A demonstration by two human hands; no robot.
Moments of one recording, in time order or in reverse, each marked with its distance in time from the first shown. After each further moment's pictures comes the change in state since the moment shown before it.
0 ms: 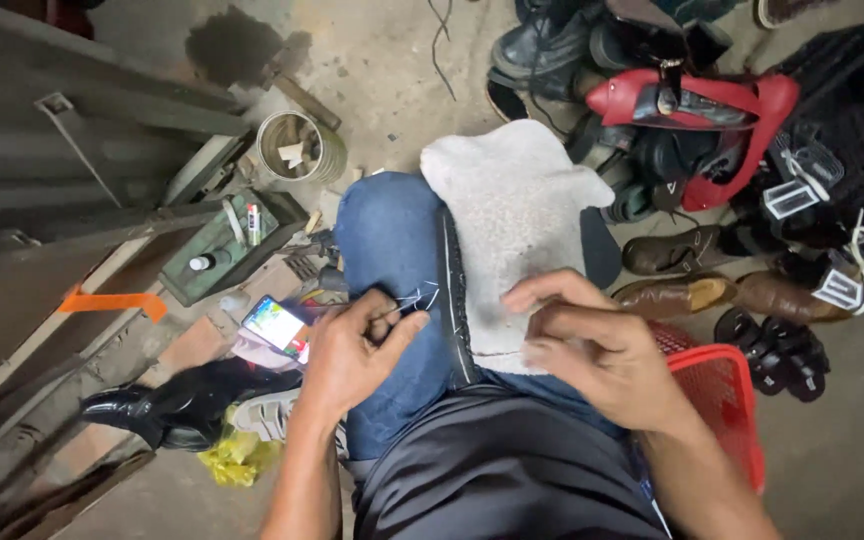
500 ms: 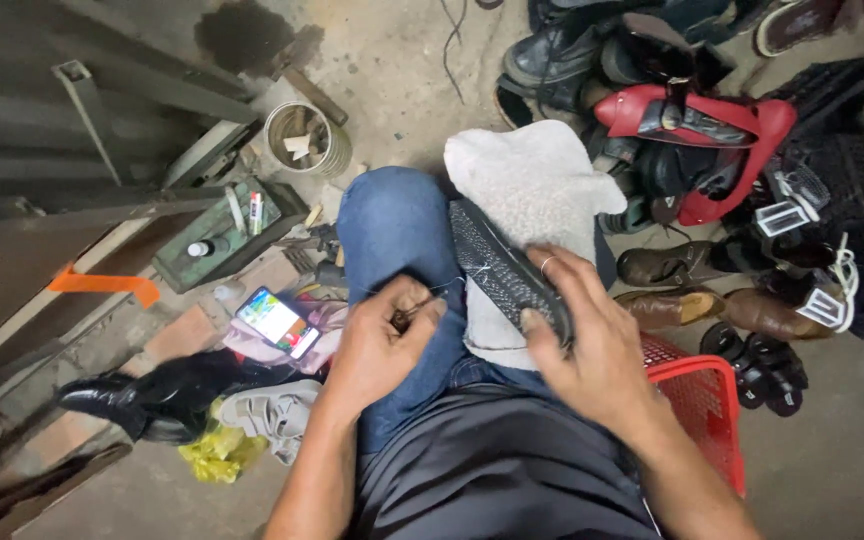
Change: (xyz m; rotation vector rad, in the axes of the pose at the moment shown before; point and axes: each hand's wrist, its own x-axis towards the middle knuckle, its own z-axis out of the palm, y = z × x) left_hand -0.002 0.015 0.014 -0.259 -0.003 -0.117; right_hand -0.002 0.009 0.022 -0.701 0.098 0.052
